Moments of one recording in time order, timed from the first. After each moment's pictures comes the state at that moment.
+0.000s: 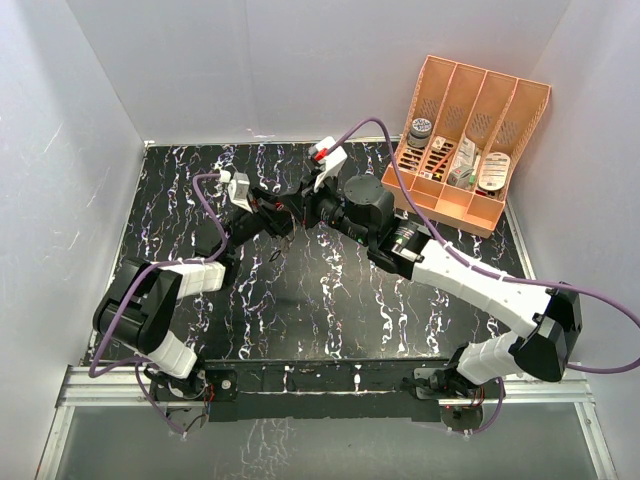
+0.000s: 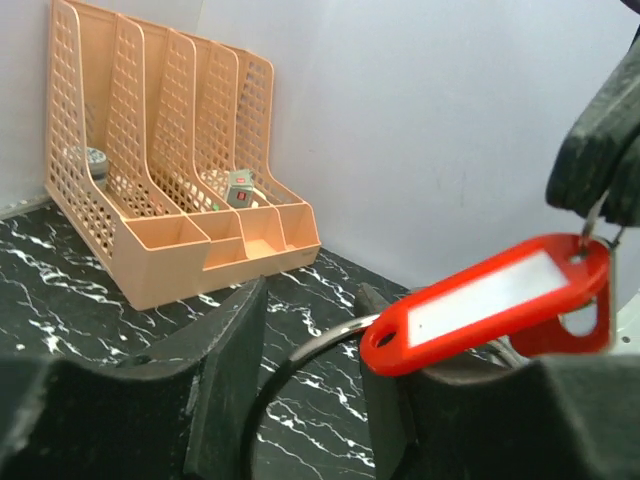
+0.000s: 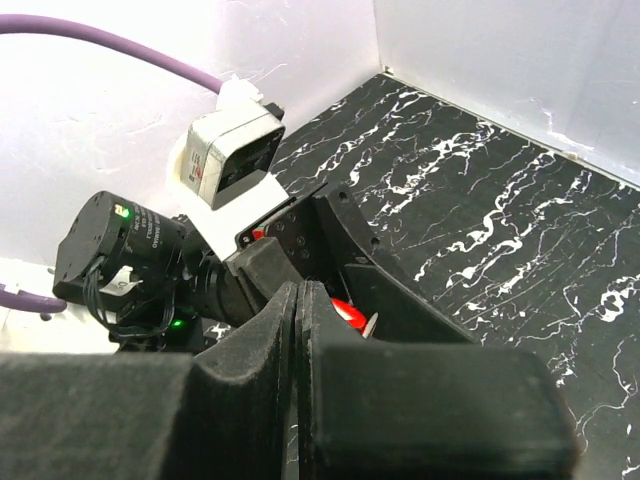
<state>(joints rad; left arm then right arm) -0.40 1.57 0.59 1.45 0.66 -0.67 0.92 1.38 1.29 0.06 0.04 0.20</state>
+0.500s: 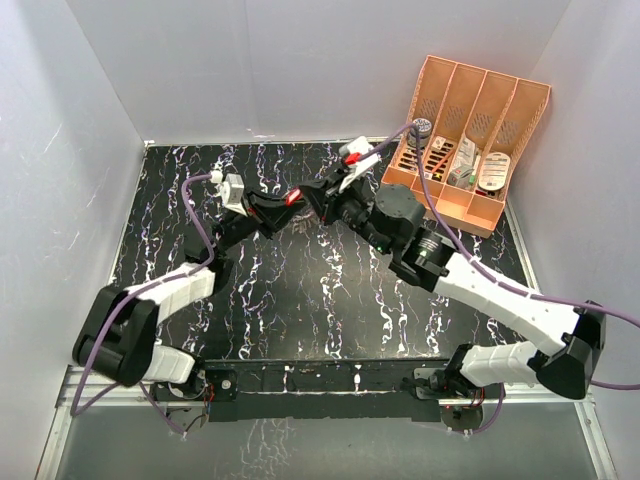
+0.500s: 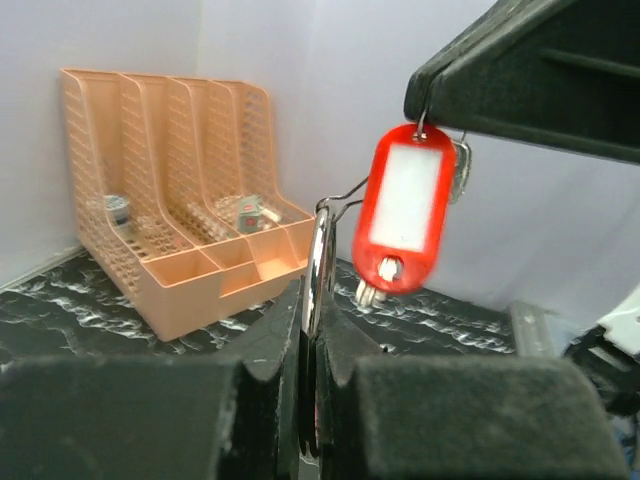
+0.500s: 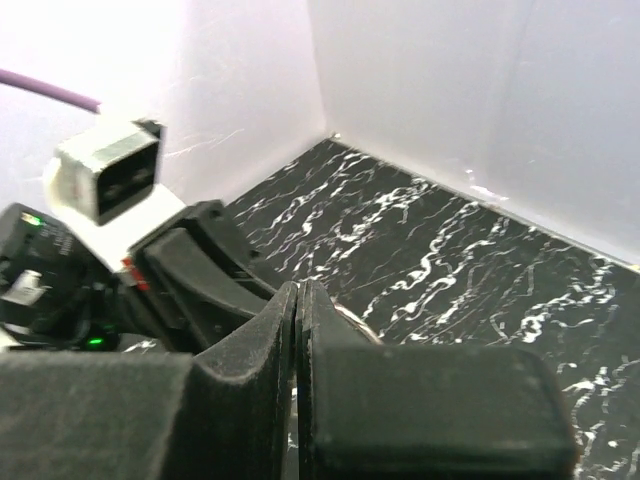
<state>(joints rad) -0.40 1.43 0.60 1.38 0.68 -0.59 0.92 1.26 1.22 0.13 0.12 0.14</state>
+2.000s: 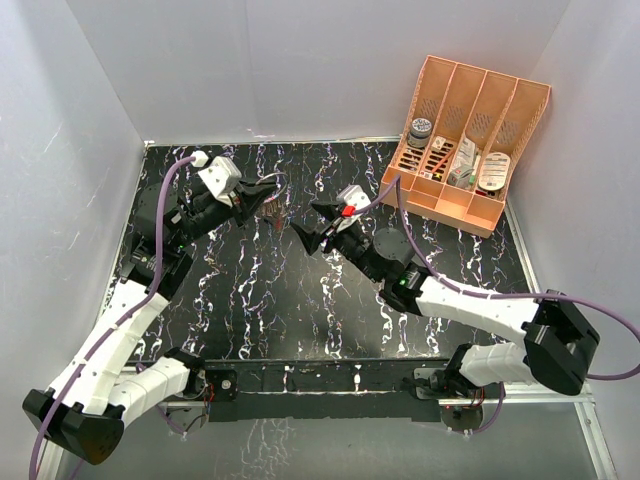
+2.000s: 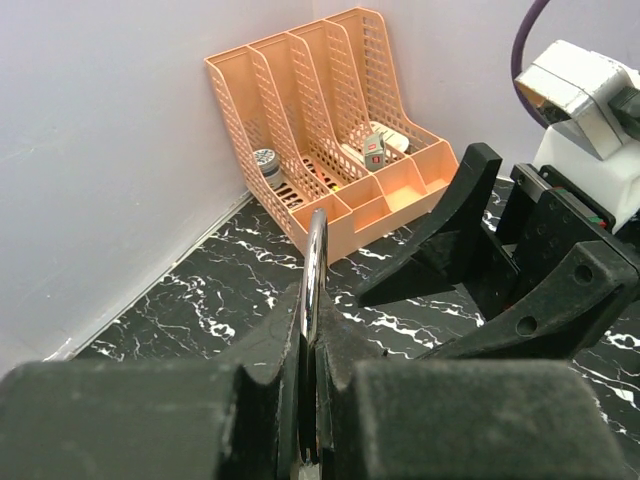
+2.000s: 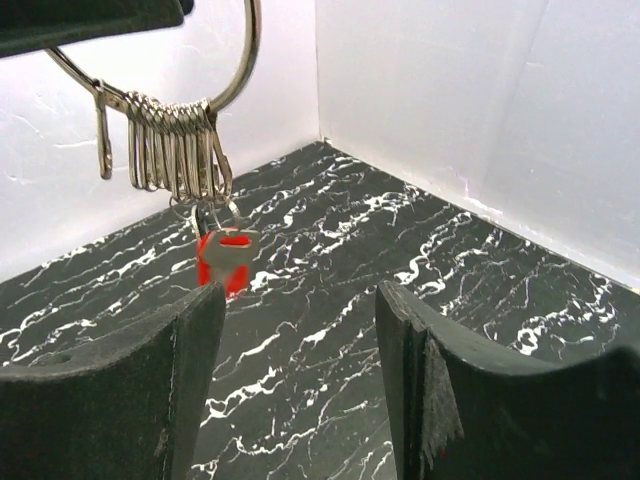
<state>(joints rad) -0.41 0.95 1.03 0.03 0.53 0.10 0.92 1.27 0.76 0.71 0.12 0.00</state>
